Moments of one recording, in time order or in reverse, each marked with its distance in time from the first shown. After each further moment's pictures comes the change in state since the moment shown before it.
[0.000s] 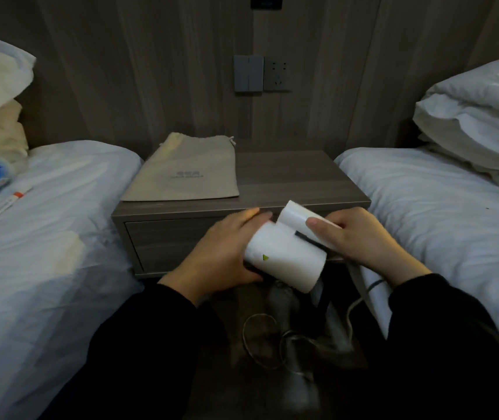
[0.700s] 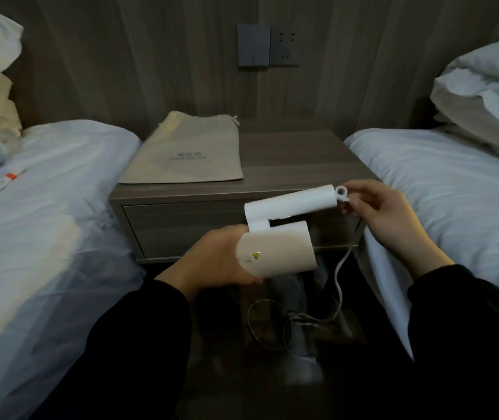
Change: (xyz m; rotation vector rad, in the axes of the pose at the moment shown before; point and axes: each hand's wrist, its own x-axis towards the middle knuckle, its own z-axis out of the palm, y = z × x) left_hand -0.016 -0.014 0.013 -0.233 -0.117 -0.167; right_hand 0.013 0.038 0.009 0.430 0.162 -0.025
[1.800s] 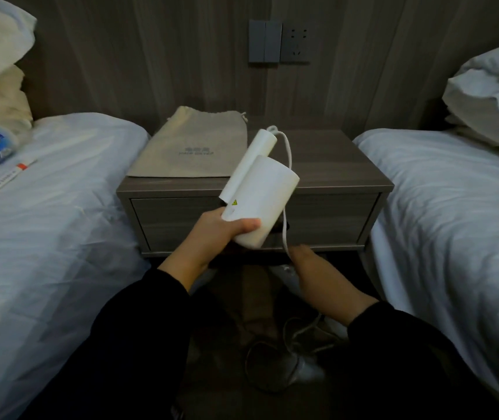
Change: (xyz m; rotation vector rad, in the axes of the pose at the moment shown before) left_hand 0.005 0.011 -0.011 -0.882 0.207 -0.524; right_hand -0.056 0.029 0.095 -0.559 -0.496 -0.085
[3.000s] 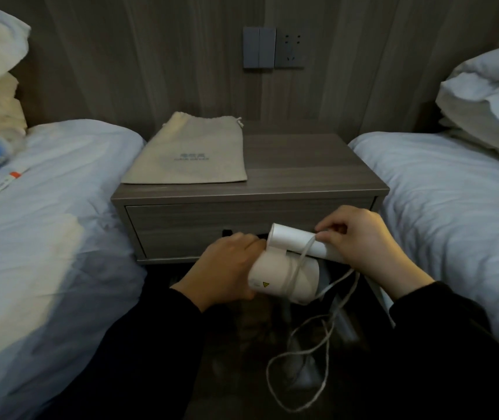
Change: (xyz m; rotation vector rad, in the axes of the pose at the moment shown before) left_hand 0.007 -0.038 0.011 1.293 -0.138 0.772; right_hand -0.001 -0.011 -0.093 0.041 0.302 0.180
